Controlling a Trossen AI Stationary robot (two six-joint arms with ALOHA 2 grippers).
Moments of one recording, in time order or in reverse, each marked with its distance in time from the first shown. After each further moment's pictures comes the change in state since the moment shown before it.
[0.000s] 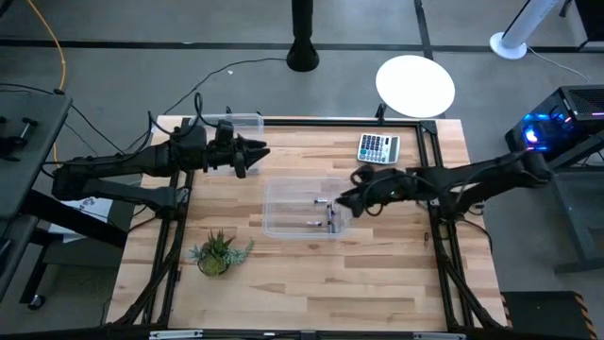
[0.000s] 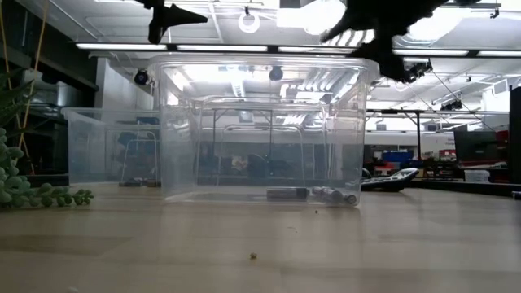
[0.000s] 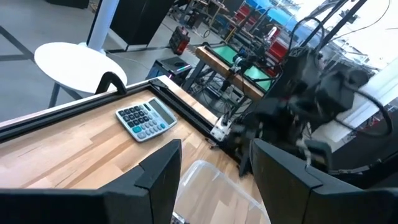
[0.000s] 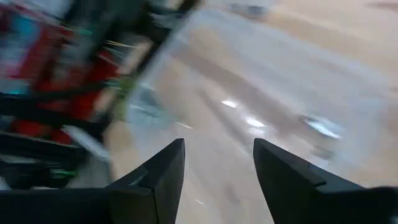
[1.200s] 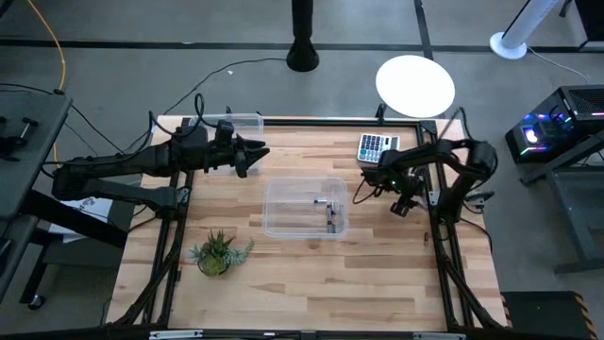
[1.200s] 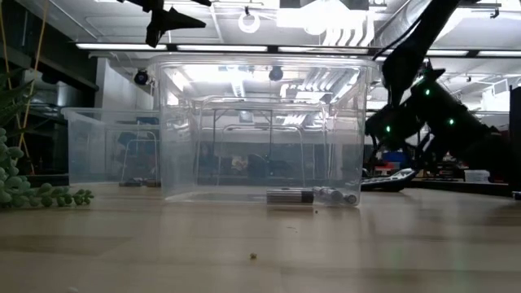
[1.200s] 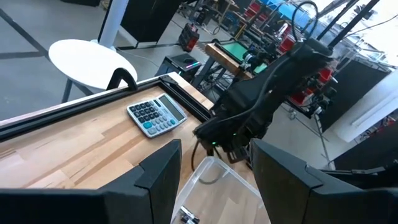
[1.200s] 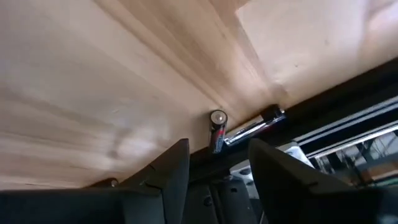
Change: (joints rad) left arm 0.000 0.000 0.000 -0.031 -0.030 -0.001; right arm -0.501 0.535 -0.083 -1.059 -0.090 -0.683
